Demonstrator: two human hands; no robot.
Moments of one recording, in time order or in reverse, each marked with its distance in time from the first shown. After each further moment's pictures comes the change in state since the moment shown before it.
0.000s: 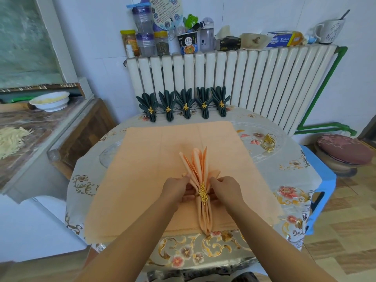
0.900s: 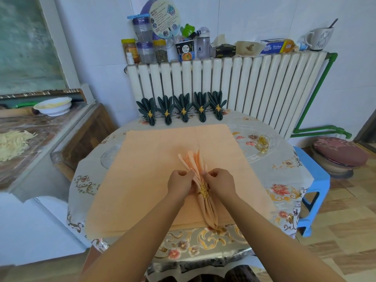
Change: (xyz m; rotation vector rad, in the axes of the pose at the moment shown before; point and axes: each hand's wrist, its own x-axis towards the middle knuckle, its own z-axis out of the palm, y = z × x) left_hand -0.002 -0.002 0.018 0.040 0.074 0.161; right_hand 0.010 -0.001 -0.001 -0.075 0.058 -0.176
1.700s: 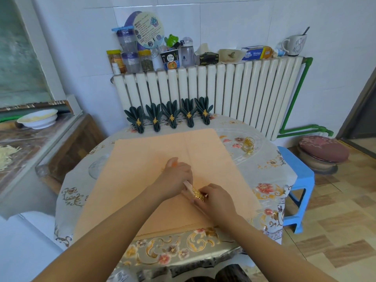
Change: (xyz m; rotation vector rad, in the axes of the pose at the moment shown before) left_hand 0.019 0.030 -0.014 1.322 -0.354 1.121; right_hand -0.037 0.031 -0.020 -0.433 0.006 -0.416
